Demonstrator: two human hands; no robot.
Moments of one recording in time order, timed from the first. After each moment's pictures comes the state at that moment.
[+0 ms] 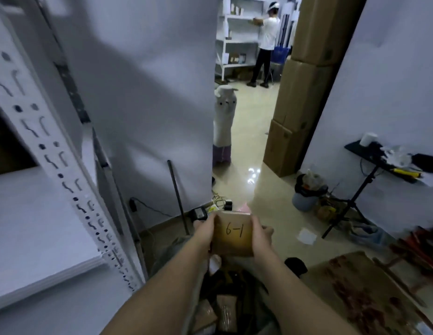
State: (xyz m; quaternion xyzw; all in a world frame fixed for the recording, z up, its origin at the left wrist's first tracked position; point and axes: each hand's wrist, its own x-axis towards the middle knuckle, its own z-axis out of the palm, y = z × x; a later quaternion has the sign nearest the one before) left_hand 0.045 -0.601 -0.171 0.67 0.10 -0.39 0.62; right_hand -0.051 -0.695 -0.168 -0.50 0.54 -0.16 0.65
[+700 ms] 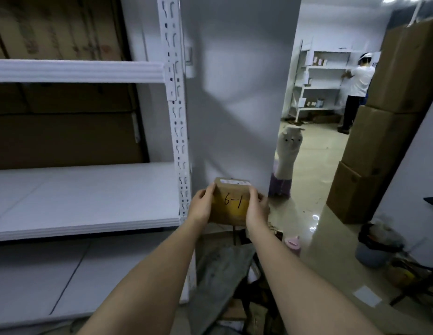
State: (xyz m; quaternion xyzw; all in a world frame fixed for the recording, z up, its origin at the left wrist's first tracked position) left_hand -0.080 -0.438 -0.013 0.73 0.02 -0.09 0.68; right_hand -0.105 -0.563 -0.034 -0.64 0.29 -0.21 0.68
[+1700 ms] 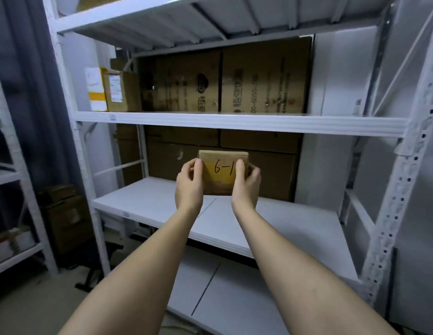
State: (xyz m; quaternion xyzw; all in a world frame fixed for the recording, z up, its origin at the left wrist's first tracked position) left_hand -0.108 0.077 0.114 0.71 0.07 0.37 0.60; right_hand -0.069 -0.029 0.115 -0.67 -0.06 -0.20 0.71
